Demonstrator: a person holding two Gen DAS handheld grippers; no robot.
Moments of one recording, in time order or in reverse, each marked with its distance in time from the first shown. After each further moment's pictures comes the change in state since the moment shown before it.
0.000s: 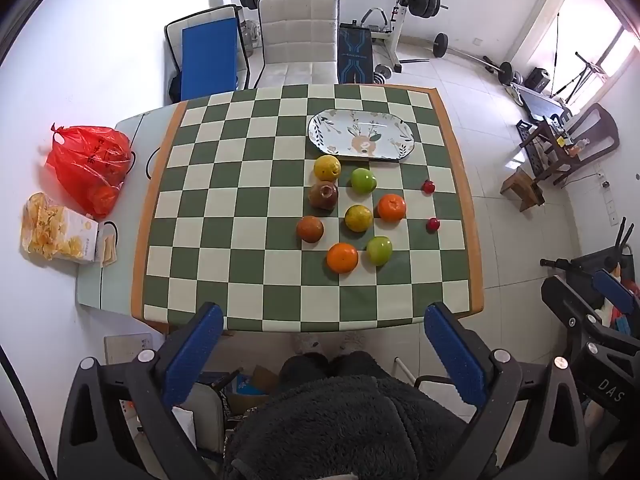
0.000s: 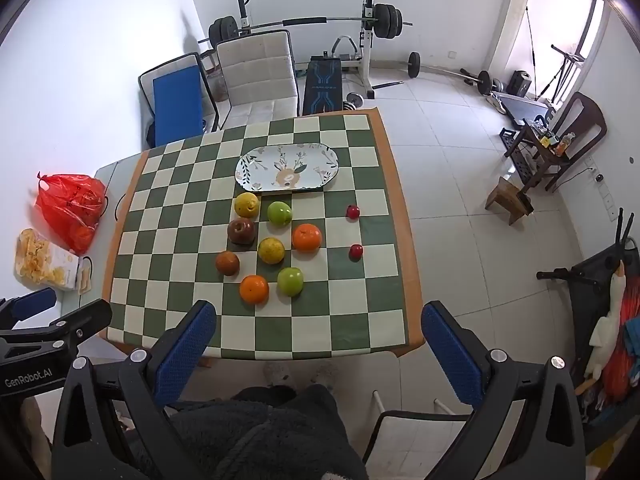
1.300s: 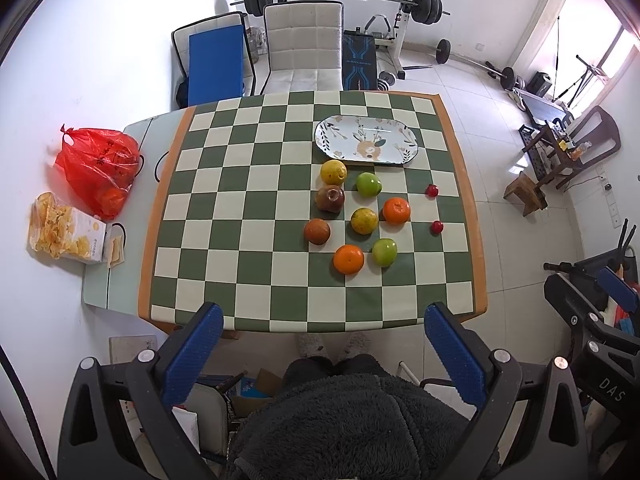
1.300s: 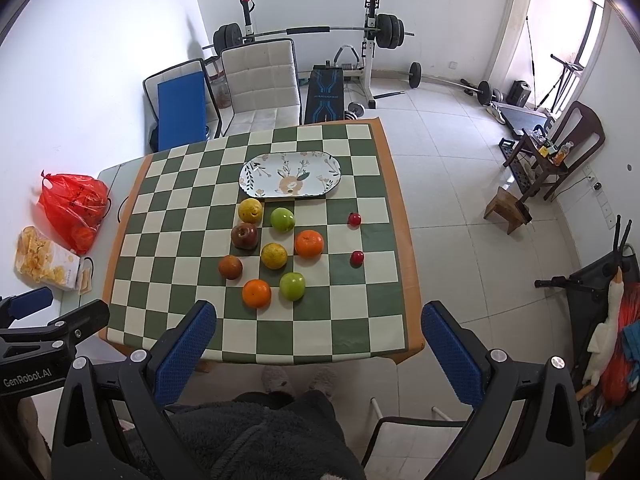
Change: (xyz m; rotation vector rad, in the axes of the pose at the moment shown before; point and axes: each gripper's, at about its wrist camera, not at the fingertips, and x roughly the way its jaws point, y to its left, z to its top) left arm -0.005 0.009 0.003 0.004 -0.017 0.010; right arm -0.010 0.011 0.004 -0.020 -0.026 -0.019
